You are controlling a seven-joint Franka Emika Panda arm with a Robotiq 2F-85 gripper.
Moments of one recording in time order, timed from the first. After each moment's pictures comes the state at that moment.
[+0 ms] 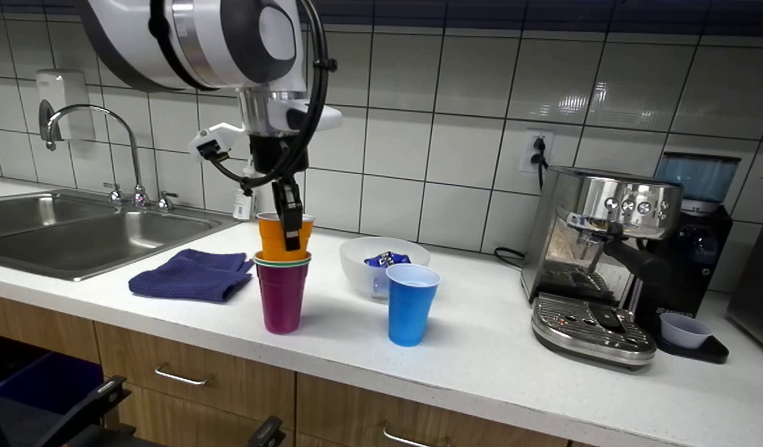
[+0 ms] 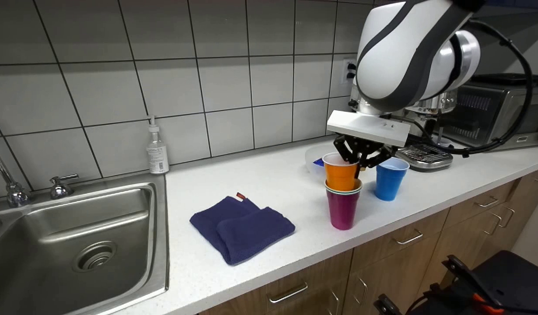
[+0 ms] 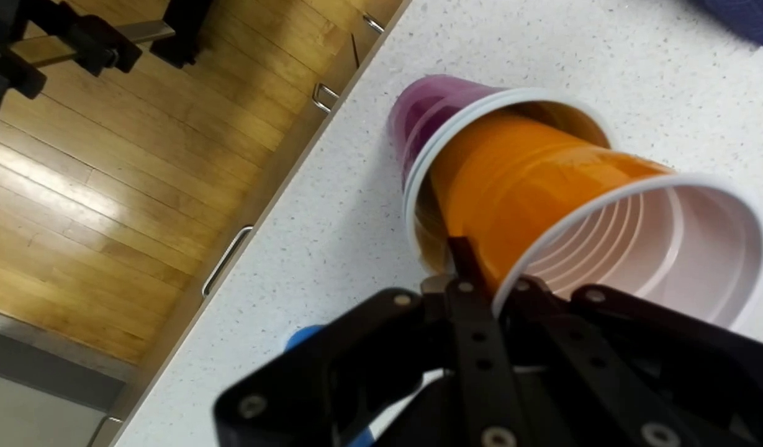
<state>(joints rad) -0.13 -0.18 0.07 -2.75 -0.14 2.72 0.96</state>
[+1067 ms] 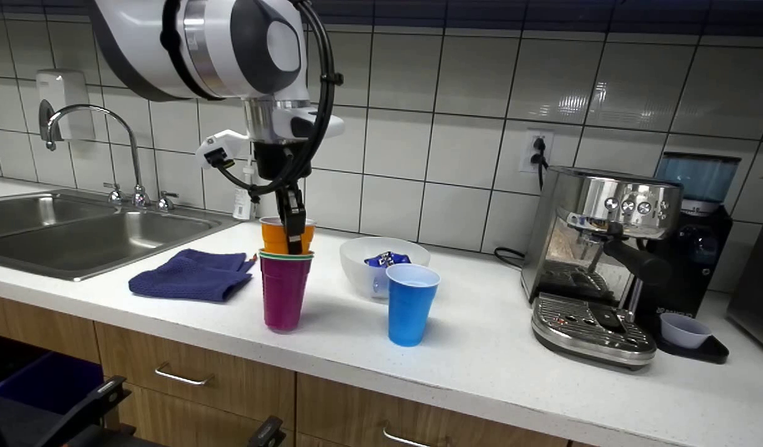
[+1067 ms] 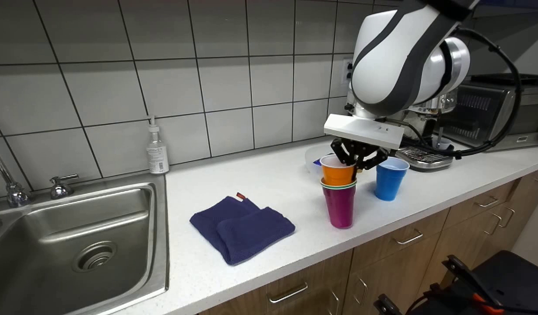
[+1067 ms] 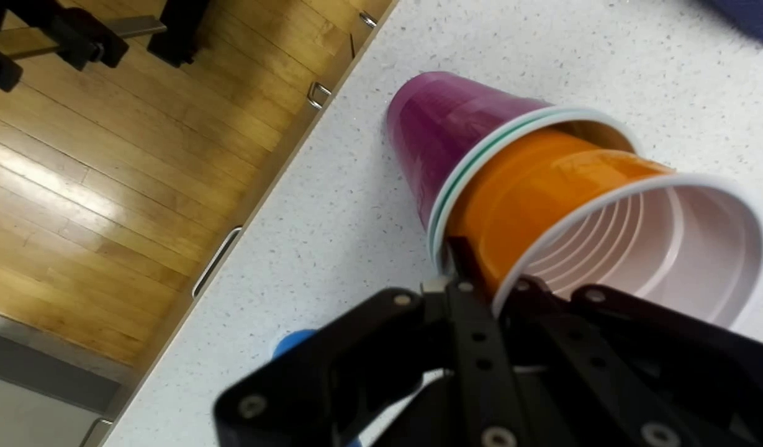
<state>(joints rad) -0.13 -0.13 0.06 -2.72 -0.15 2.73 0.96</state>
